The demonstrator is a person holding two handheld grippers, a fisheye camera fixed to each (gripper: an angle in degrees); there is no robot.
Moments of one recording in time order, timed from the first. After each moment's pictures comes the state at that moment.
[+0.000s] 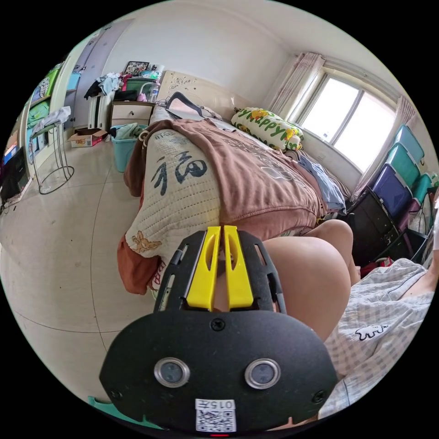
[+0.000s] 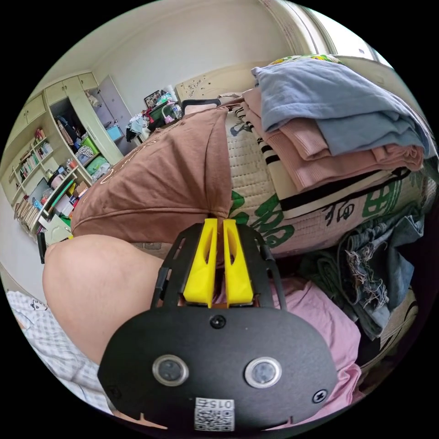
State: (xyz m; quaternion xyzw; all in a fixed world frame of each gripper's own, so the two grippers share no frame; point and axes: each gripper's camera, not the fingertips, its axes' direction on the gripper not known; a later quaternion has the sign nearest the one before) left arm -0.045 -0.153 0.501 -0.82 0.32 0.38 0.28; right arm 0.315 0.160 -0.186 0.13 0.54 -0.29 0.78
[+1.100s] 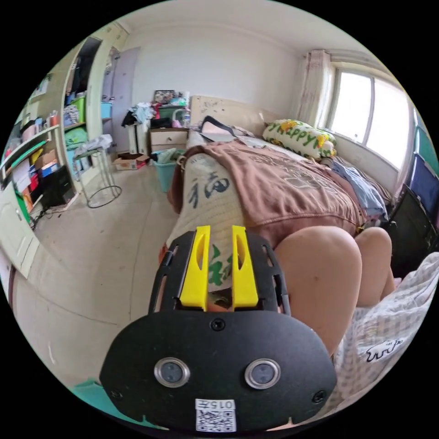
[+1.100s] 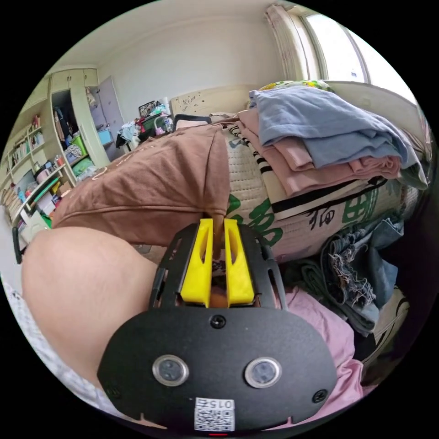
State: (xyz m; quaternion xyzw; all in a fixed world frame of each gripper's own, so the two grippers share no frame) left arm -0.340 -0.164 0.645 -0.72 0.28 0.50 0.40; right arm 0.304 0.232 -0.187 0.18 0.56 -0.34 0.73
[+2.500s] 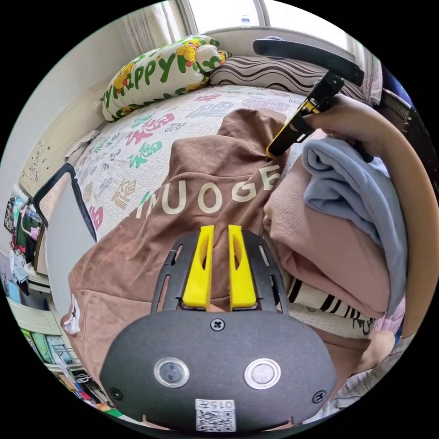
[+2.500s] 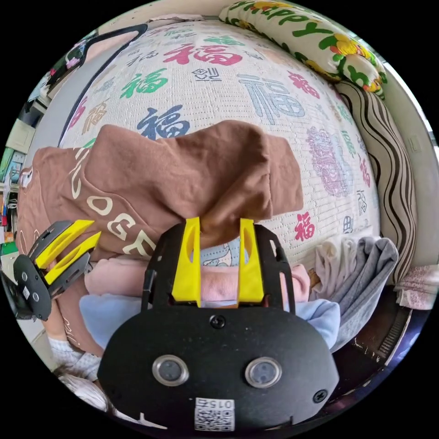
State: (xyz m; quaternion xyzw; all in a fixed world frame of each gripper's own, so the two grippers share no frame) left arm -0.495 0.456 0.110 -0.67 0.50 0.56 -0.03; right arm 0.153 -0.445 -0.179 -0.07 0.78 -0.08 0.61
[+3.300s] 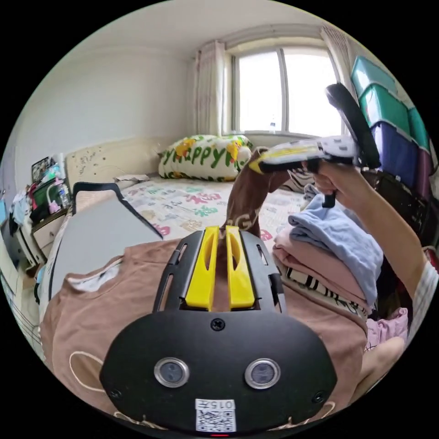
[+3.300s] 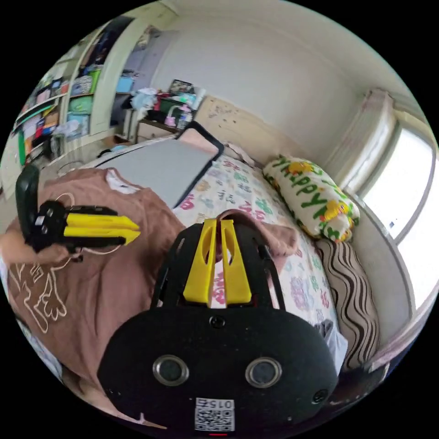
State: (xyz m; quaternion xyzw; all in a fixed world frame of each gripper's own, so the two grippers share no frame) left arm -0.383 0.320 0.402 -0.70 0.56 0.36 0.27; right arm 0.009 -0.290 0.033 -0.01 0.68 -0.54 0.50
